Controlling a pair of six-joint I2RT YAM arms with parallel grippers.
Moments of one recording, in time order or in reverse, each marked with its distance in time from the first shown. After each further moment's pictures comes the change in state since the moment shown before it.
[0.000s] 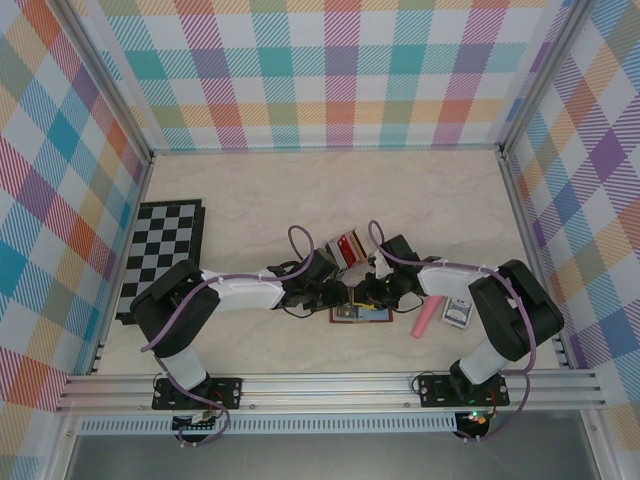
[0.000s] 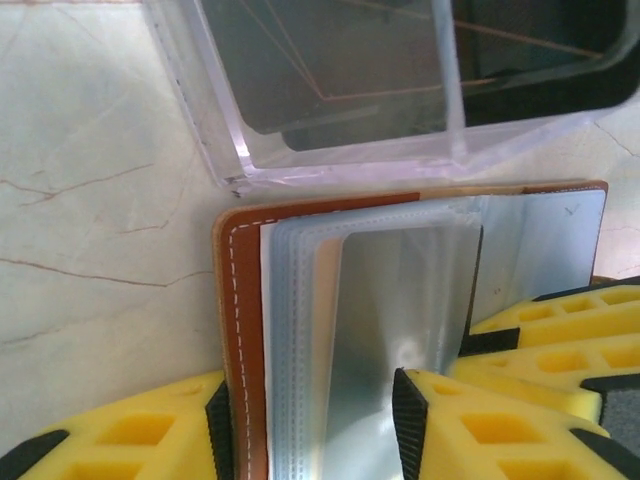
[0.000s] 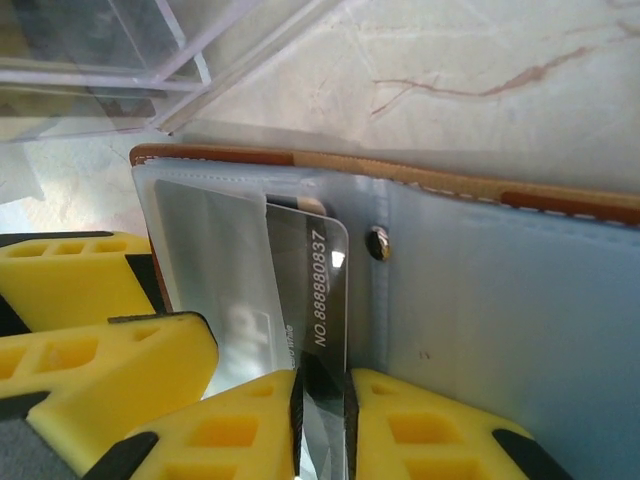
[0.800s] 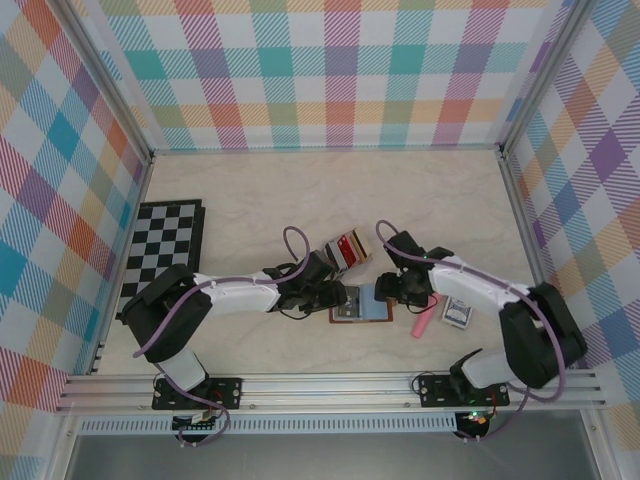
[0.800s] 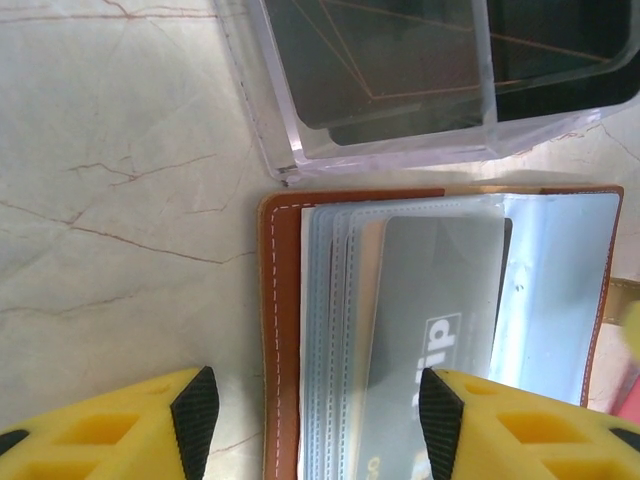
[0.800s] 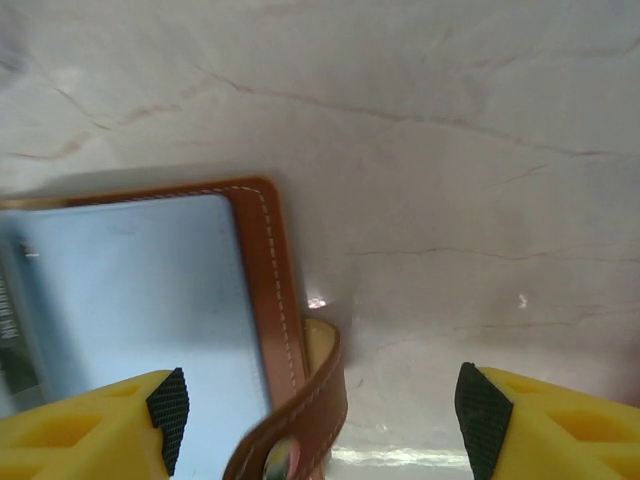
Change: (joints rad) left arm -0.005 -0.047 -0.030 -0.022 -0.045 -0.012; right arm 0.009 -0.126 0.102 -0.459 0.541 -0.069
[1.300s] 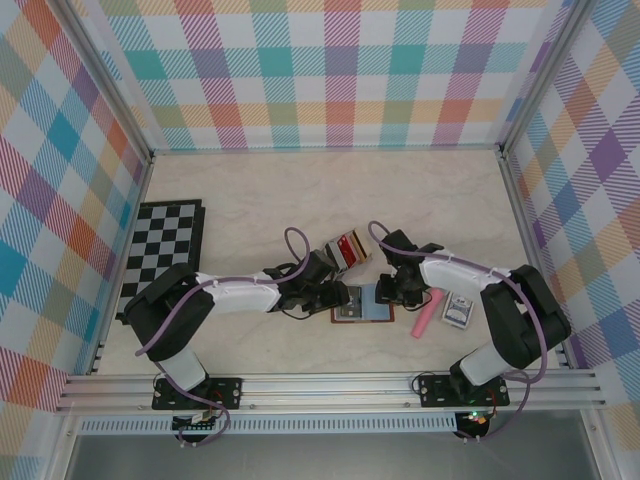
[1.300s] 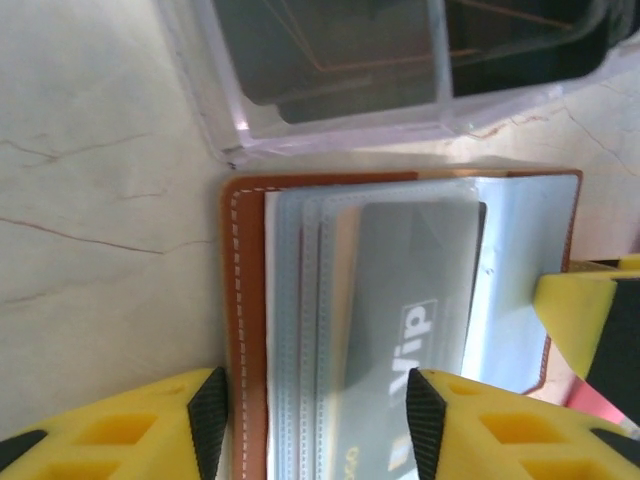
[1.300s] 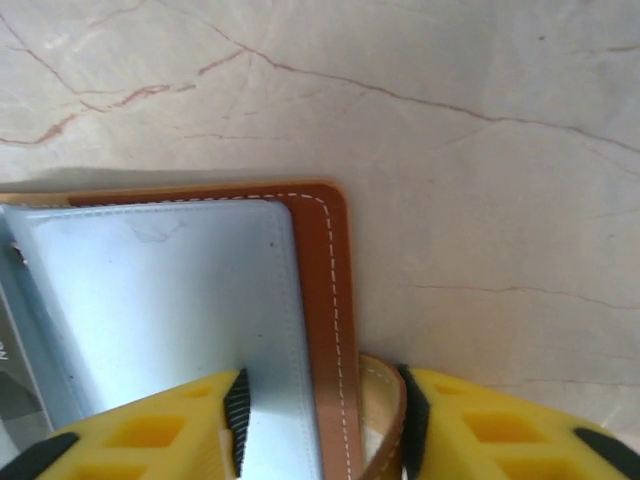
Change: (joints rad) left arm 0.005 0.011 -0.009 0.061 0.072 -0.026; right arm -0.011 0.083 0.023 0.034 -0.083 -0.051
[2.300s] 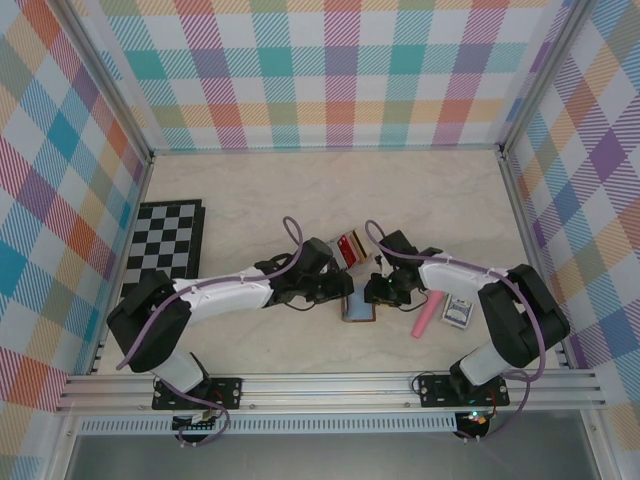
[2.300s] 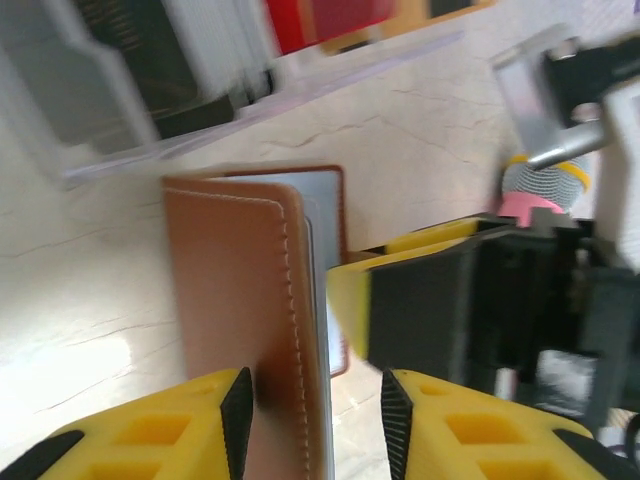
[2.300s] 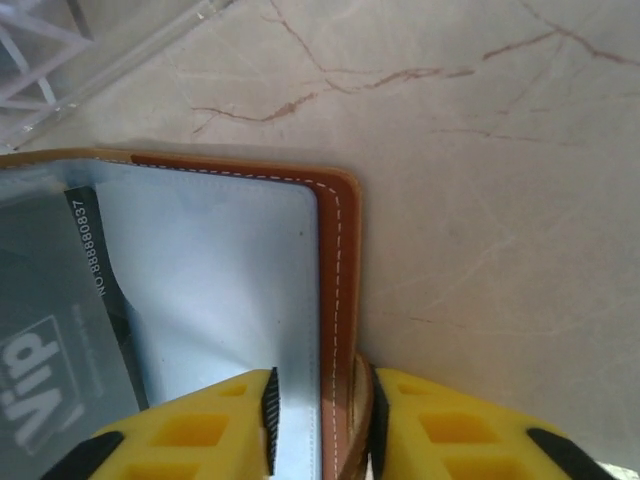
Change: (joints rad) left arm -0.002 -0.087 0.098 -0.068 0.053 0.044; right arm 0.006 0.000 -0.042 0.154 -0.196 -0.006
